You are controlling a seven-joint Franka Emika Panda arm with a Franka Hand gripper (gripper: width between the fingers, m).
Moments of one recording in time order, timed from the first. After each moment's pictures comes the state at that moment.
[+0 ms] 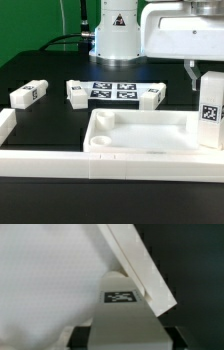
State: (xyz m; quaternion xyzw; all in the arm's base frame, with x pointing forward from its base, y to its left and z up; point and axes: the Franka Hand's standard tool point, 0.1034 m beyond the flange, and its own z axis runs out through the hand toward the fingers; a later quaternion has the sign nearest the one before) arm 0.632 0.100 0.111 -0.94 0.35 0.02 0.06
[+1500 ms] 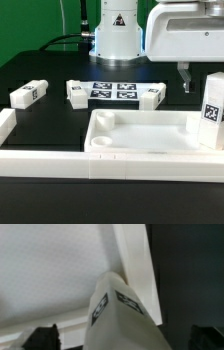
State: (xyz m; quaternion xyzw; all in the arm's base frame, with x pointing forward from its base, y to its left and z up) arm 0.630 0.107 0.109 -1.00 0.07 0.00 0.03
